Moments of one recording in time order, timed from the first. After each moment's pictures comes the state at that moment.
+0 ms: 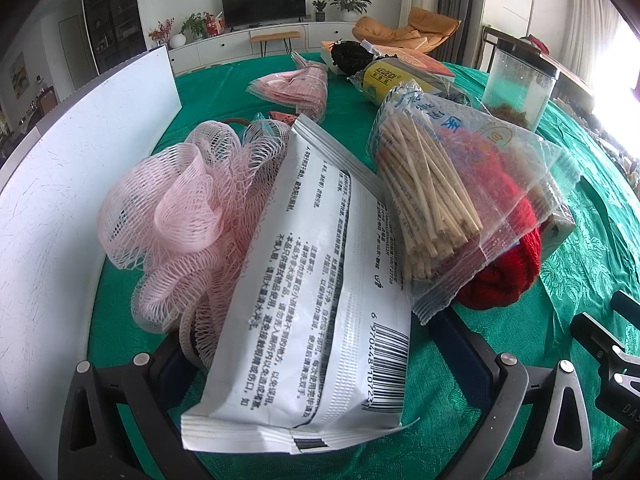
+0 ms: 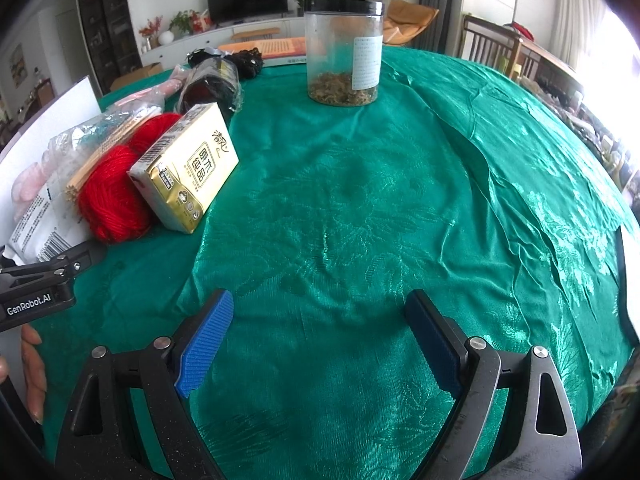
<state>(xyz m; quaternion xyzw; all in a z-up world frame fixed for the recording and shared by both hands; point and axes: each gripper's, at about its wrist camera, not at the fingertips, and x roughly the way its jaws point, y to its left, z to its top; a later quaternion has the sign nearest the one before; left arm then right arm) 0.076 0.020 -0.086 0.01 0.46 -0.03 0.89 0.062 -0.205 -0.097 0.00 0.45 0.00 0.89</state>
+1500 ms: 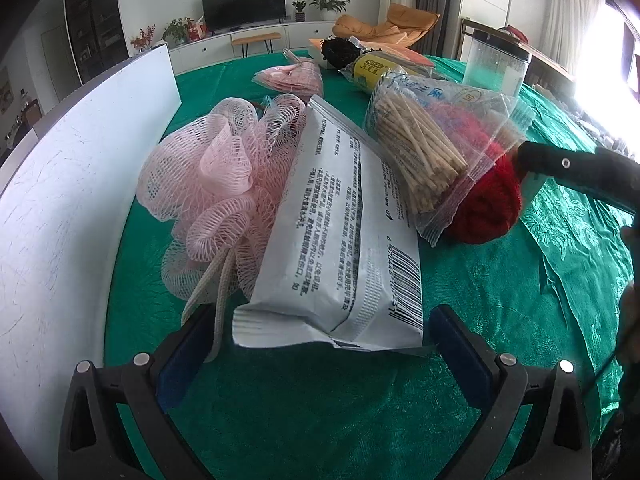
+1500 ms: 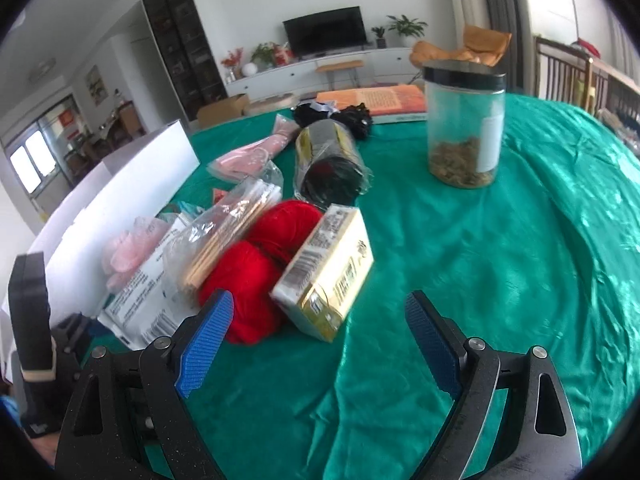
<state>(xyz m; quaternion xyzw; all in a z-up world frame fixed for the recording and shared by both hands) 0.044 0.038 -0.086 0.03 0.46 -0.06 0.89 0.123 -0.180 -0.071 0.07 0.40 0.13 0.90</state>
